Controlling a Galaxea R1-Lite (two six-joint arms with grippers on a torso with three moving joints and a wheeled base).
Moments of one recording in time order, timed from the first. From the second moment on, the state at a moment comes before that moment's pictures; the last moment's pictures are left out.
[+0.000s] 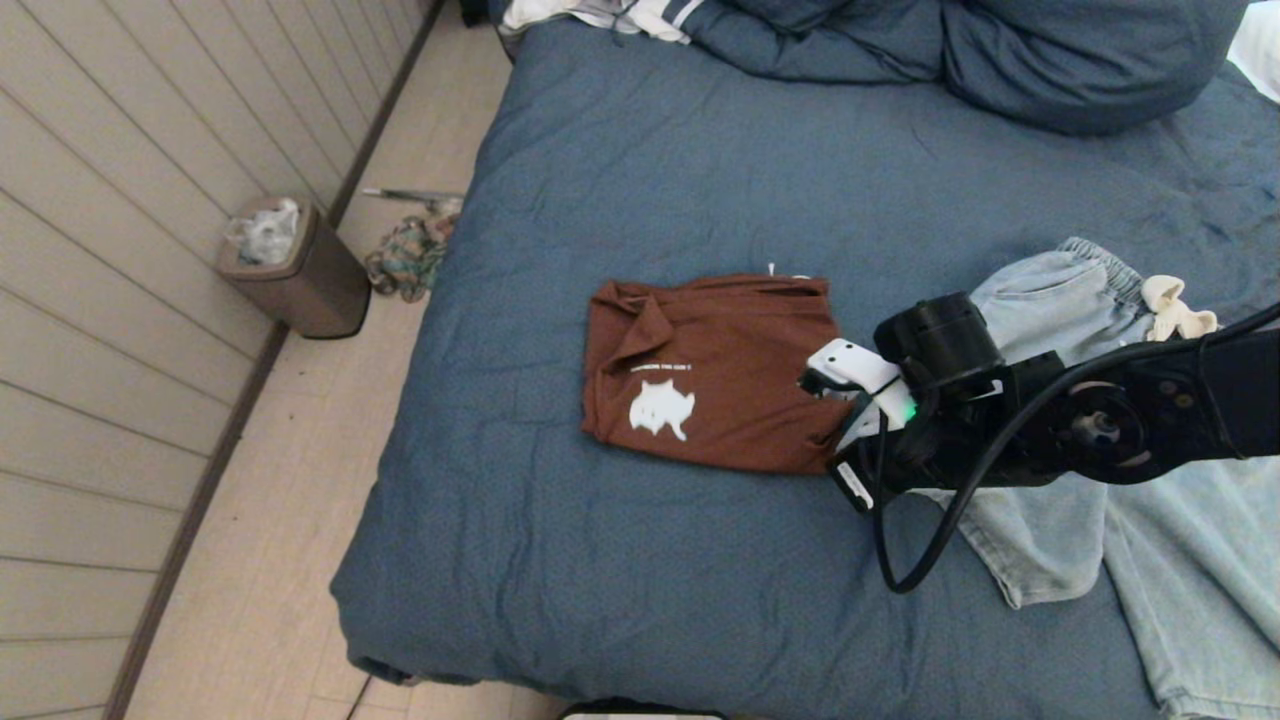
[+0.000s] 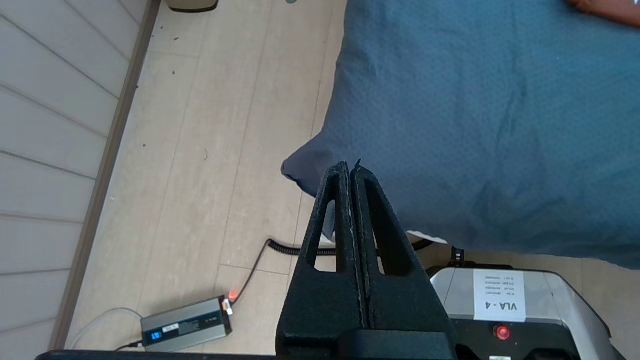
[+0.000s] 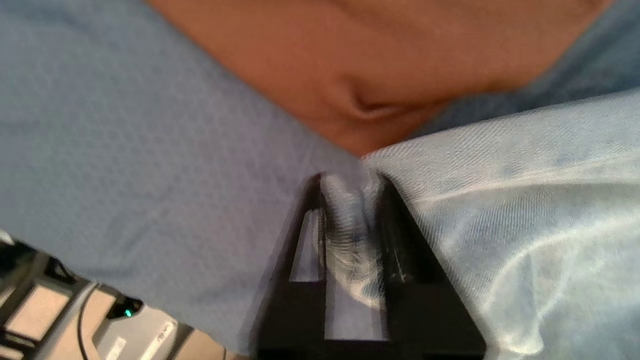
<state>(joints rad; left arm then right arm) 0.00 0.00 -0.06 0.16 0.01 0.00 0.40 1.80 -1.13 0.10 -0.18 -0.28</state>
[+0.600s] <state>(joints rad) 0.00 0.00 -0.06 0.16 0.01 0.00 0.35 1.76 -1.23 0.00 -0.07 -0.13</state>
